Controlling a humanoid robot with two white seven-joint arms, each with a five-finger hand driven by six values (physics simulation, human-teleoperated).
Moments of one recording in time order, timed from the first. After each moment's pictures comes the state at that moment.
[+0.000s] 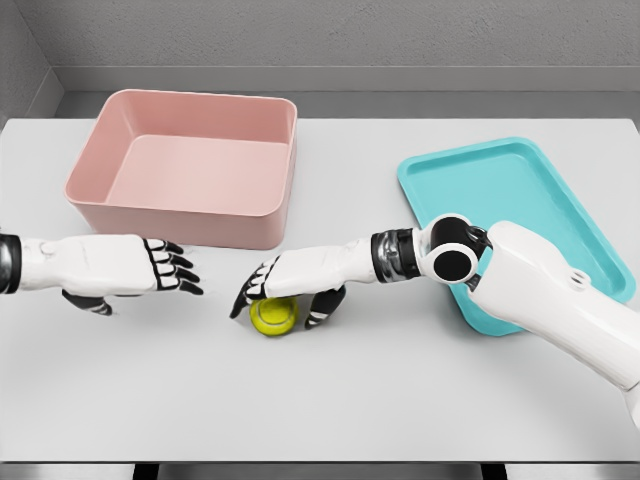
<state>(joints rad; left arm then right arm) -0.64 1.13 -0.84 -1.77 -0.38 -0.61 -0.52 -0.83 -0.41 1.11 -1.40 0.17 -0.49 0.58</state>
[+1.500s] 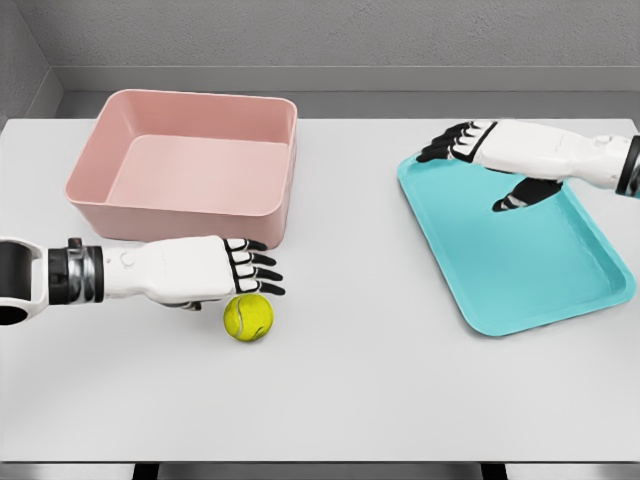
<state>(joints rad) -0.60 0.92 -0.86 -1.77 -0.55 -0.61 -0.29 -0.83 -0.96 0.84 -1.46 0.13 -0.61 0.41</state>
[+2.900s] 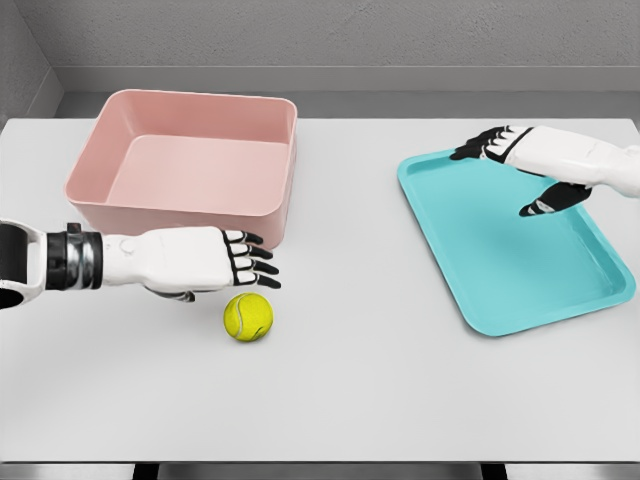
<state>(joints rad) -0.66 0.91 -0.86 -1.77 -0.51 -0.61 -0.40 -0.74 -0.98 0.76 -1.41 0.13 -0.61 0.40</state>
